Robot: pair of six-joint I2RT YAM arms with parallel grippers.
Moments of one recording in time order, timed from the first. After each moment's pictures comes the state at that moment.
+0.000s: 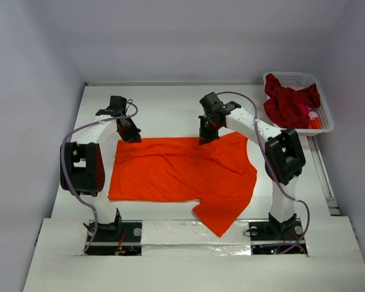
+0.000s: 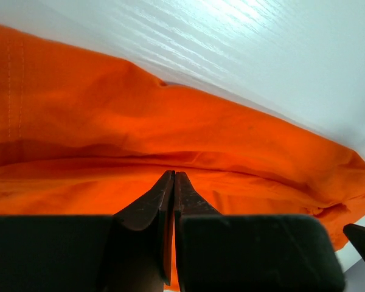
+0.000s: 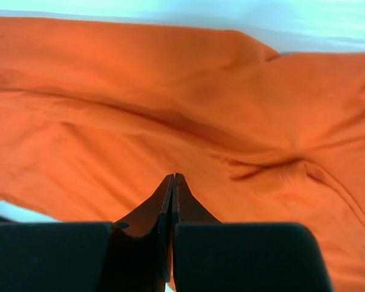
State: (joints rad) left arm -0.07 1.71 1.23 -0.67 0.15 -0.65; right arm 0.55 1.95 1.61 -0.79 -0.14 0.60
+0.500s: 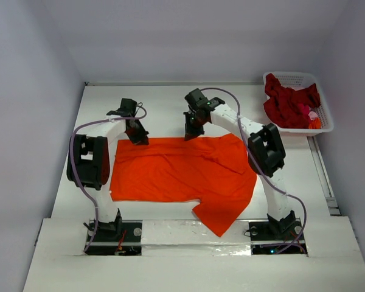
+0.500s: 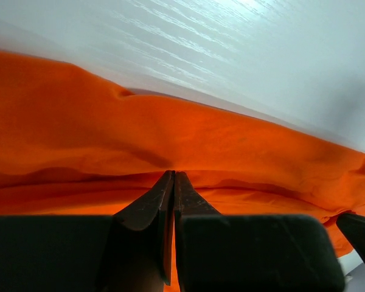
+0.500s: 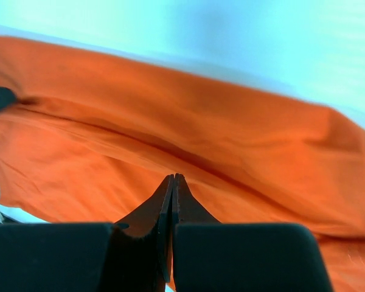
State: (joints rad) left arm -0.14 1.81 1.23 -0.60 0.15 -0.69; right arm 0.62 2.18 1.89 -0.81 -0.19 0.58
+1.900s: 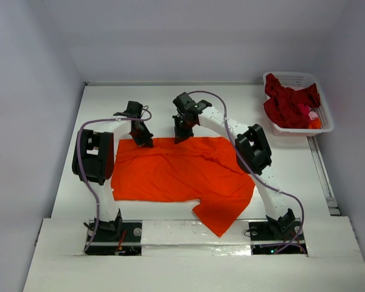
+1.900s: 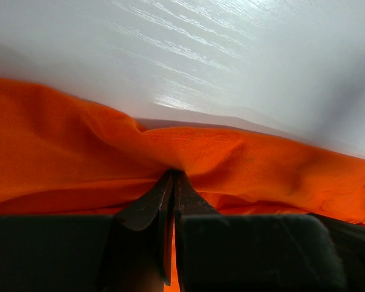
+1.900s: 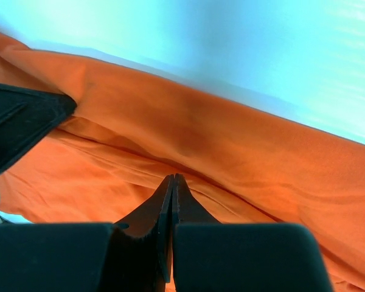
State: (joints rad) left arm -0.19 1.89 1.23 -0.55 0.15 -0.72; right arm 0.68 2.35 2.07 -0.83 -0.21 0.59
